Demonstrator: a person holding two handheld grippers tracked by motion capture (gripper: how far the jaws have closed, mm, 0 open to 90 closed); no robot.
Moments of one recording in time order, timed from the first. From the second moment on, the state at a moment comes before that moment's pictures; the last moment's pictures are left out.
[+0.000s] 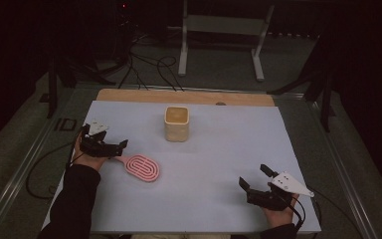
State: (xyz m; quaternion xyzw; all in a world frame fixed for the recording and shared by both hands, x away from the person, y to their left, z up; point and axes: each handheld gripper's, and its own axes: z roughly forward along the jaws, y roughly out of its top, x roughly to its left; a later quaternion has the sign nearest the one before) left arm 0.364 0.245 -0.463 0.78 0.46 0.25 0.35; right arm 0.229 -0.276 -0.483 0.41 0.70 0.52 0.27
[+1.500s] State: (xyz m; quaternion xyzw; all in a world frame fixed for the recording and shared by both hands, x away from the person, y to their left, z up) left arm 0.384 0.244 -0.483 0.82 0.49 0.18 0.23; right arm 0.230 -0.279 -0.482 0.42 0.69 0.52 0.27
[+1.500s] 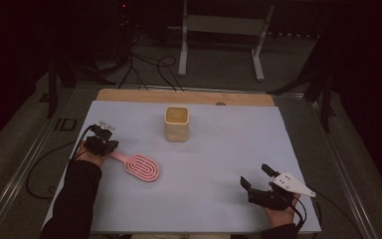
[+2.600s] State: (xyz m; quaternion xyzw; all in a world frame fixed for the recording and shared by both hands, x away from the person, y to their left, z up) left arm 0.370 0.254 -0.494 0.84 0.48 0.16 0.21; right arm 0.230 -0.280 -0.483 0.42 0.69 0.52 0.27
